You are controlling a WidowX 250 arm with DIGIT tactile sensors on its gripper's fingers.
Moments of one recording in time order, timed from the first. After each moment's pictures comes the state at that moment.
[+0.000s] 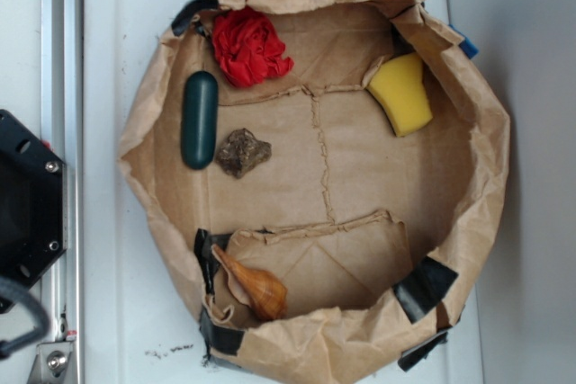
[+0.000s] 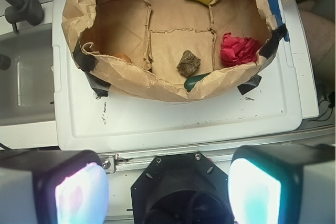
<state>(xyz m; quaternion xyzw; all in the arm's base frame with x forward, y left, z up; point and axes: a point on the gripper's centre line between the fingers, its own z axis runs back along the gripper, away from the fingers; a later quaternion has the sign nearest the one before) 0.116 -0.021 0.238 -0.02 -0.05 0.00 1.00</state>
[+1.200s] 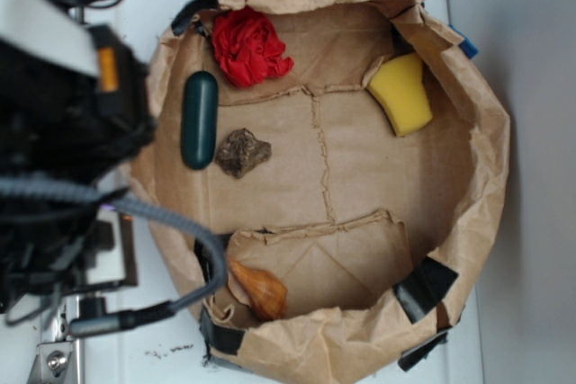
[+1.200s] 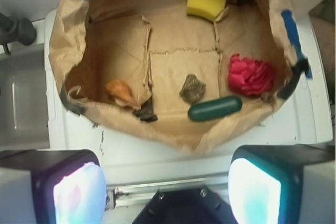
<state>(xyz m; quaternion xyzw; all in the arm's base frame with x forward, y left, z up) 0.169 -0.015 0.218 -0.03 -0.05 0.01 1.00</state>
